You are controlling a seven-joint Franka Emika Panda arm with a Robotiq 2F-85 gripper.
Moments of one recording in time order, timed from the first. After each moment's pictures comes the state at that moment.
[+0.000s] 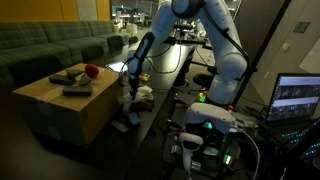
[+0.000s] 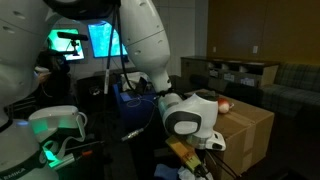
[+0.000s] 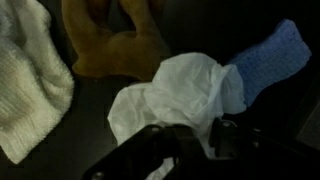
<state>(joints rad) -0.30 0.71 0.09 -2.09 -0.01 2.70 -0.42</state>
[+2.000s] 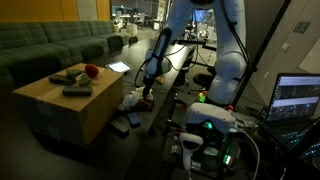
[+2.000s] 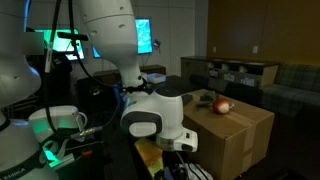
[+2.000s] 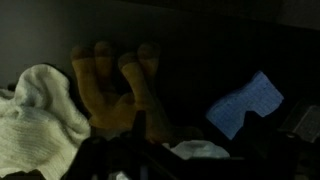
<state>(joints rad) -0.38 0.47 0.12 -2.53 -0.01 3.01 -0.41</state>
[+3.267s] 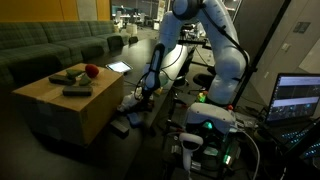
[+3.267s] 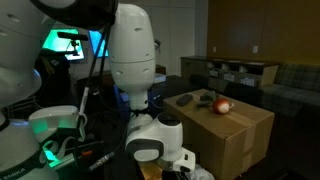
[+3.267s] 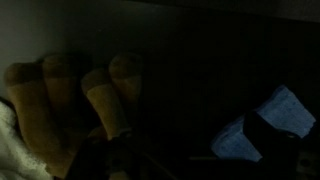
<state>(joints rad) -0.40 0.75 0.13 -2.41 -0.06 3.14 -0.34</state>
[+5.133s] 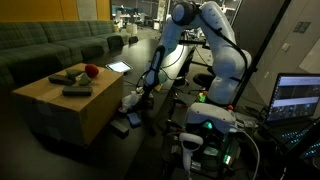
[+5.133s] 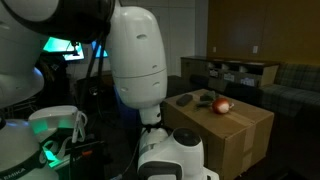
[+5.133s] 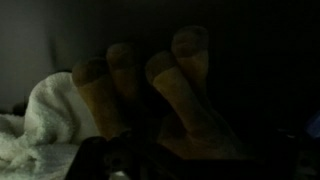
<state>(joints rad) -0.53 0.84 0.10 -2.24 -0.15 3.13 -0.36</state>
